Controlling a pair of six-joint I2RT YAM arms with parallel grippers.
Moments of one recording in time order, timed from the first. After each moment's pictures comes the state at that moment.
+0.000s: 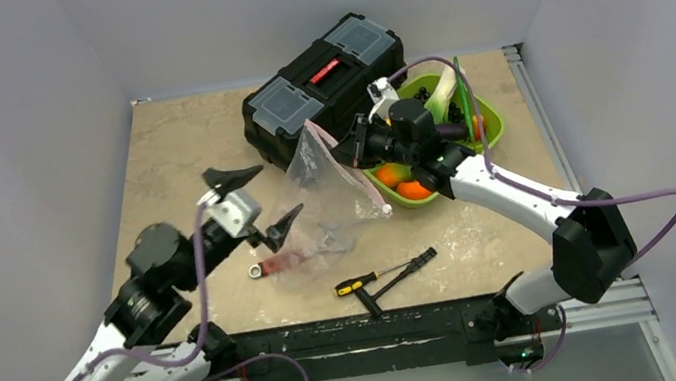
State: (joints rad) left arm -0.82 0.67 0.91 -0.24 0.08 0.27; right arm 0.61 1.42 1.05 0.07 -0.28 0.73
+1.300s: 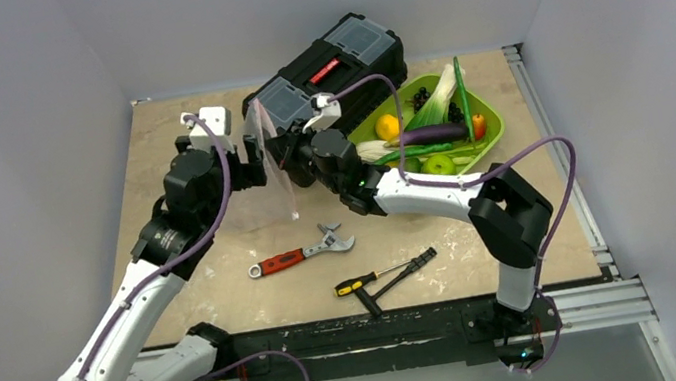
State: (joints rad) left arm -0.52 0.93 1.03 -0.32 -0.37 -0.13; right arm 0.92 1.81 1.28 0.50 0.29 0.73
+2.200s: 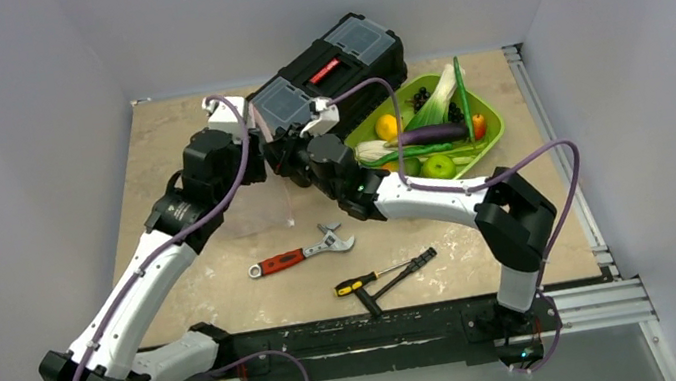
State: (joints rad) left arm -0.51 1.08 1.11 -0.44 -0.30 -0.14; right arm 0.96 1.79 1.28 0.48 0.33 0.80
